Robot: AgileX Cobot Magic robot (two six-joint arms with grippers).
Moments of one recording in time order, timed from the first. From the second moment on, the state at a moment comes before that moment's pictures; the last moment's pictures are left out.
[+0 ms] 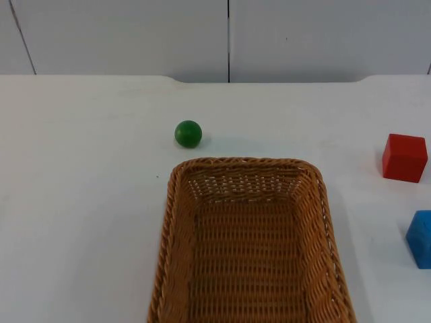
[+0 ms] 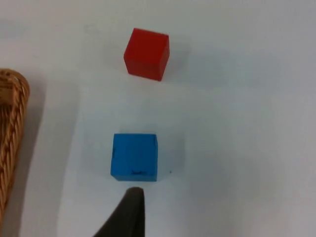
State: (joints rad) right arm 0.03 0.82 -0.70 0.01 0.82 0.00; left arm 0.03 0.69 -0.65 -0.12 0.78 0.06
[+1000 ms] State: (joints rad) right arm 0.03 0.90 -0.69 0.00 0.79 0.00; left arm -0.33 1.96 -1.54 -0.22 0.77 0.19
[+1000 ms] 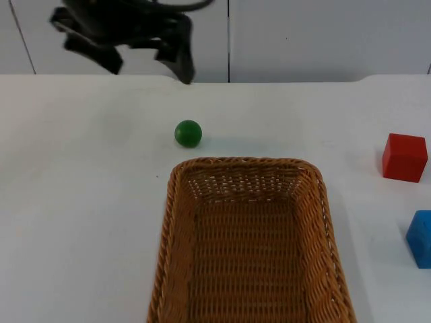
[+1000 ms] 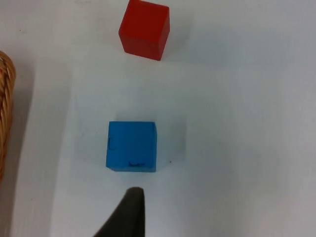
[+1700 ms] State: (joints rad) right arm 0.03 0.90 -0.67 -0.01 0.77 -0.01; left arm -0.37 2.53 -2.09 -0.06 0.95 0.05
